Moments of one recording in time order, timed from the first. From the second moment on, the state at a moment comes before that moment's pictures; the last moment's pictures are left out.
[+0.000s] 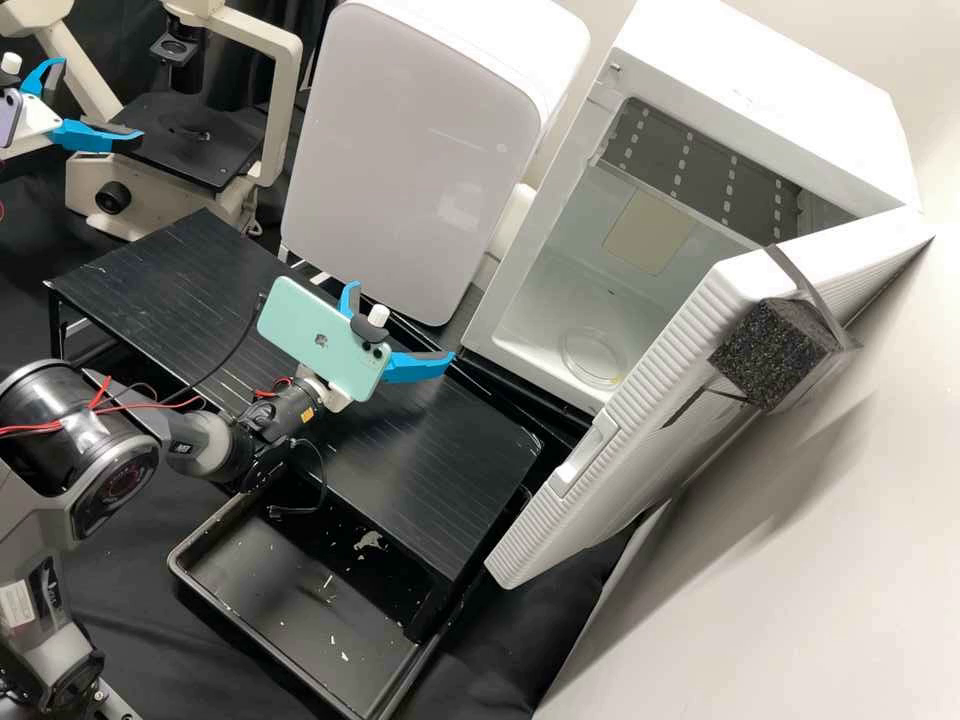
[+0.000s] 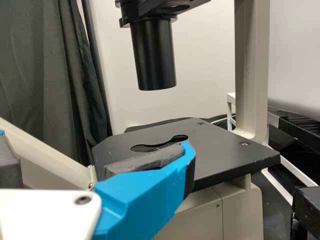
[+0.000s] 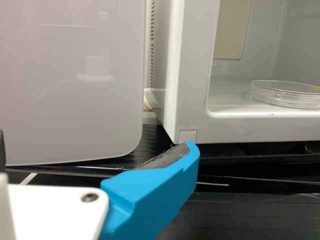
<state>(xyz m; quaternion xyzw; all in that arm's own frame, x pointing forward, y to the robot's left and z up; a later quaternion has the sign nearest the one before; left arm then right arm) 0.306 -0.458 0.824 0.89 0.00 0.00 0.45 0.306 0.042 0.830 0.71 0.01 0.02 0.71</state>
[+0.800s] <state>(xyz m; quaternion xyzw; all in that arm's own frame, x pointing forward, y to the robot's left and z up) 0.306 -0.458 0.824 0.89 0.00 0.00 0.45 0.258 -0.017 0.876 0.72 -0.07 0.07 0.69</state>
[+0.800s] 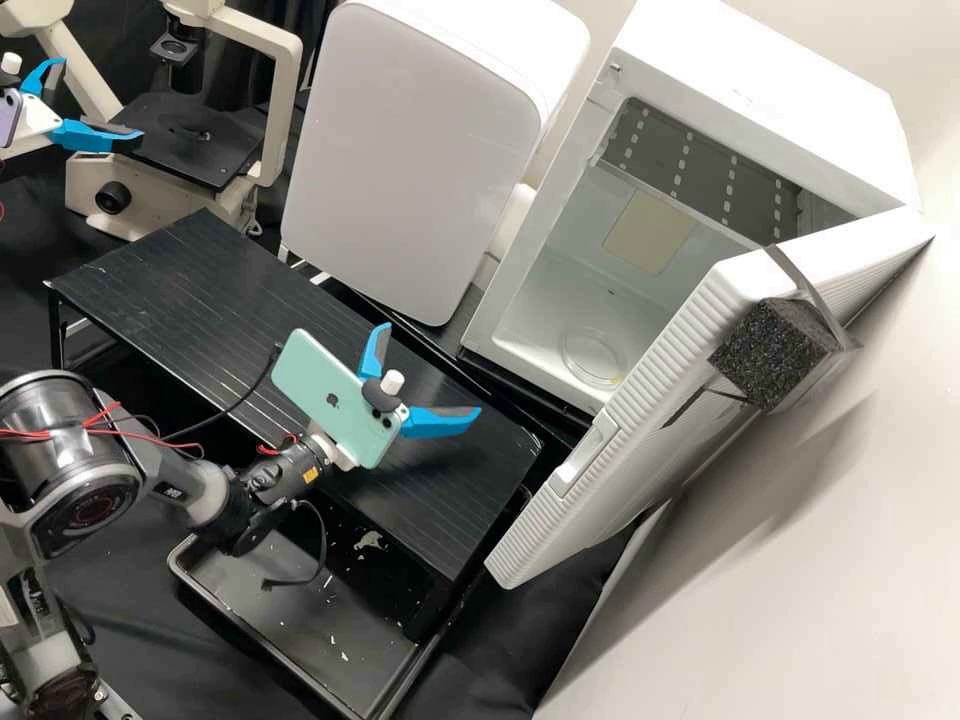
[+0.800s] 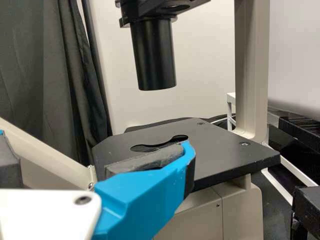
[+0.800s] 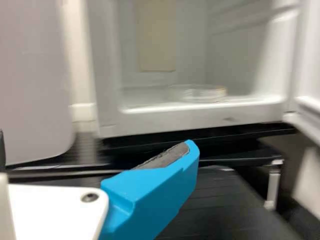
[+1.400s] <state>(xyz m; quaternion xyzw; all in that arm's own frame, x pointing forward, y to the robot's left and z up) 0.306 -0.458 0.824 0.89 0.00 0.00 0.45 0.302 -0.053 0.960 0.70 -0.15 0.14 0.69</state>
